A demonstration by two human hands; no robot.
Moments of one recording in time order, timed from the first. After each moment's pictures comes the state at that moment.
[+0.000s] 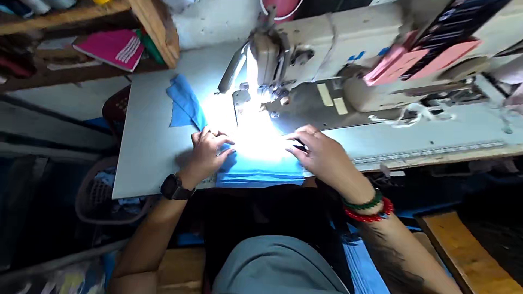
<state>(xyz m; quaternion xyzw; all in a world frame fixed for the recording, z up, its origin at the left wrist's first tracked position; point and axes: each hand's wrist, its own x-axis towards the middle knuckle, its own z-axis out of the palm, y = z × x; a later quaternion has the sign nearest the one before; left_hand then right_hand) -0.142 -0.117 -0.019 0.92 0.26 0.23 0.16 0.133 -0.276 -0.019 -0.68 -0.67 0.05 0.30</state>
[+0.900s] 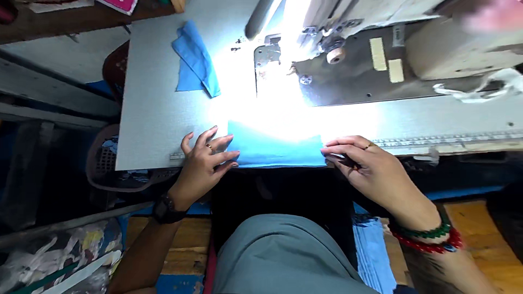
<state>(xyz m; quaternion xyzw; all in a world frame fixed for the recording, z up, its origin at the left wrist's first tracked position) -0.210 -0.185 -0.036 0.92 0.28 0.20 0.16 0.141 -0.347 -0.051 -0.66 -0.68 0.12 0.29</state>
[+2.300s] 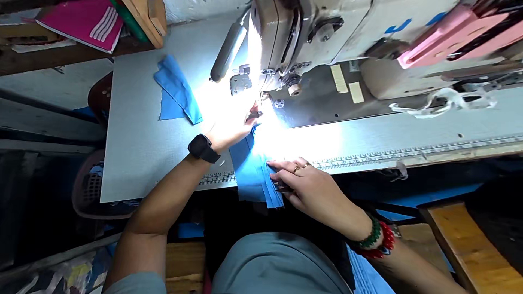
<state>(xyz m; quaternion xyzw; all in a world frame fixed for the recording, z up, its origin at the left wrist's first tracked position) -0.044 -0.078 -0.020 0.93 0.21 0.18 0.22 0.088 -0.314 -0.042 -0.61 -0.75 0.09 0.24</state>
